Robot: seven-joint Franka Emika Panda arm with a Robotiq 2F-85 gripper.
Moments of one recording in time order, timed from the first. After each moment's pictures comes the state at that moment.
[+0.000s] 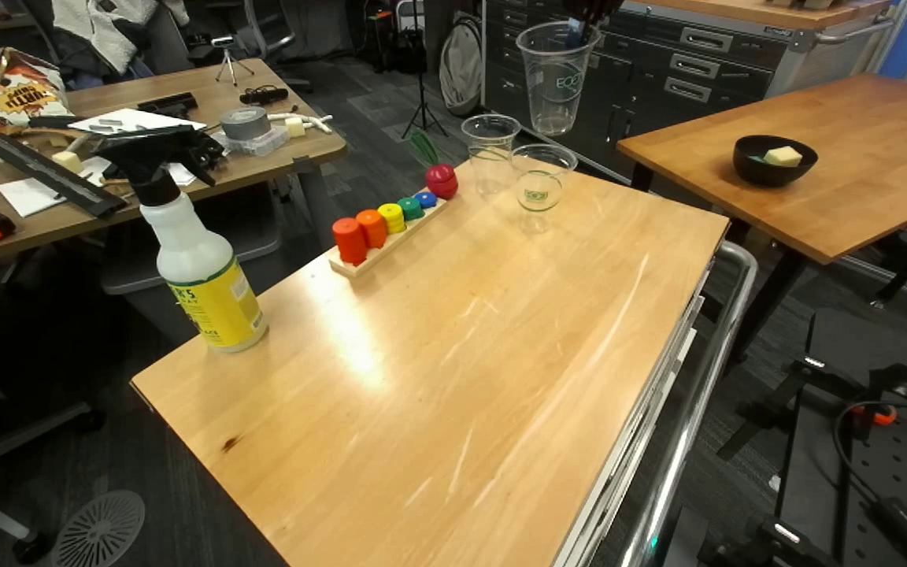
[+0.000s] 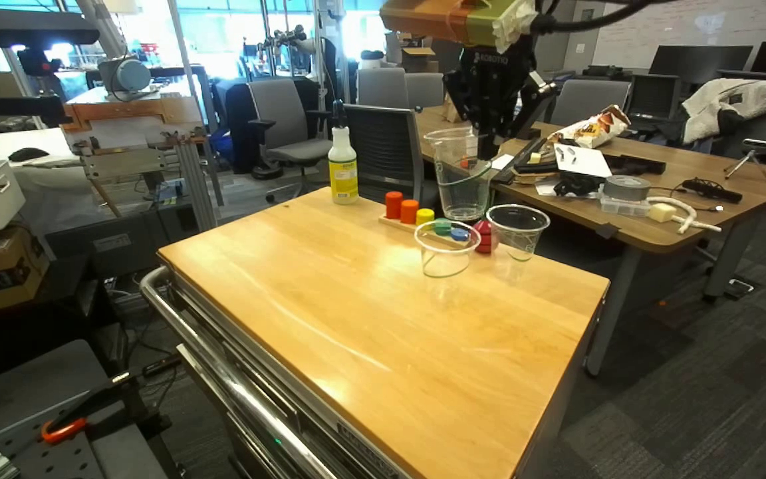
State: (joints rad) arm -0.14 0.09 -0.14 -1.99 0.12 2.27 -0.19
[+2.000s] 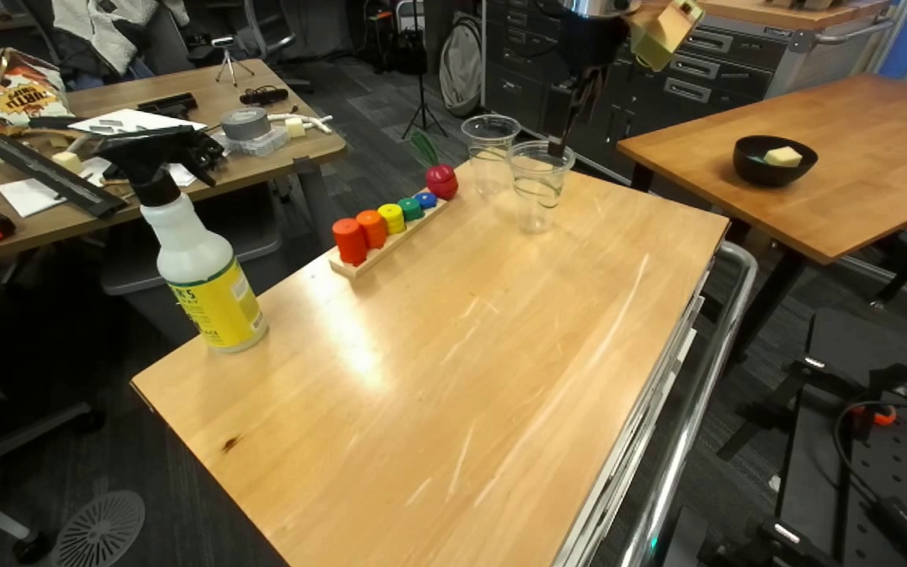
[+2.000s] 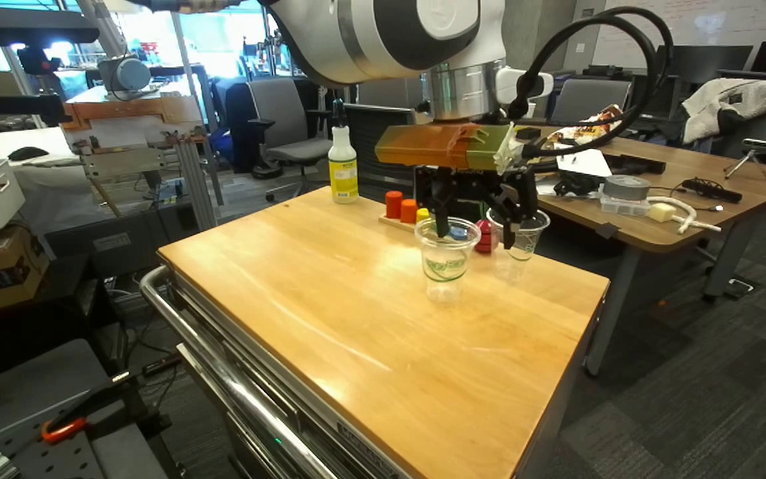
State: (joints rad) arm -0.13 0.25 -0.10 -2.10 -0.16 2.48 -0.22
